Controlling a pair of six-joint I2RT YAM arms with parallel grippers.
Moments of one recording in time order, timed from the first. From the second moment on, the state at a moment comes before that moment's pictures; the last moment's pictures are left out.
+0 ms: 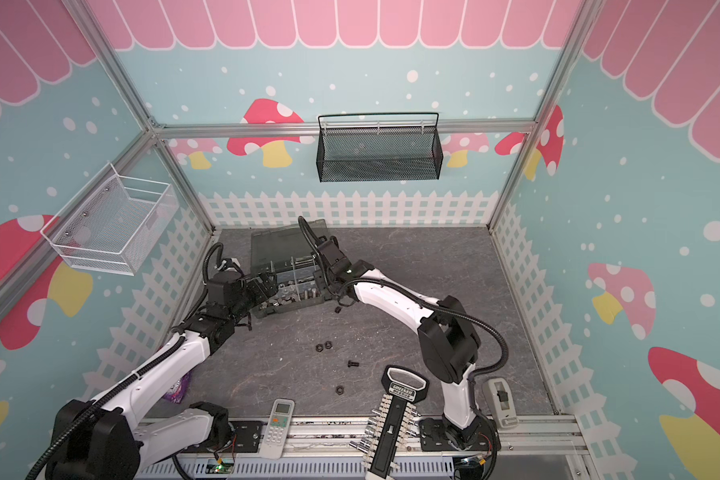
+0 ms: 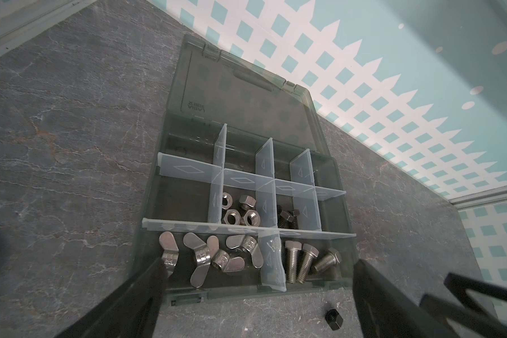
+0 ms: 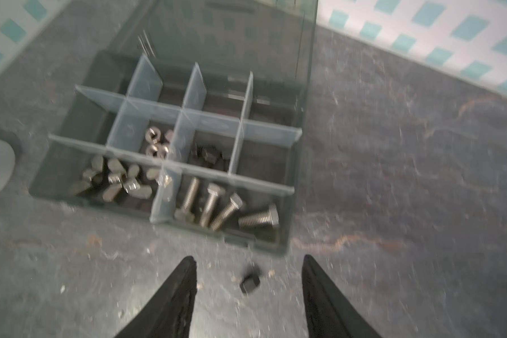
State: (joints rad) left arm -0.22 1.14 0.69 -0.08 -0.12 -0.65; right arm 0.80 1.86 1.55 -0.54 0.22 0.25
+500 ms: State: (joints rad) left arm -0.22 1.15 0.69 -0.08 -0.11 -0.66; right arm 0.90 1.63 1.10 -0.72 0.16 0.37
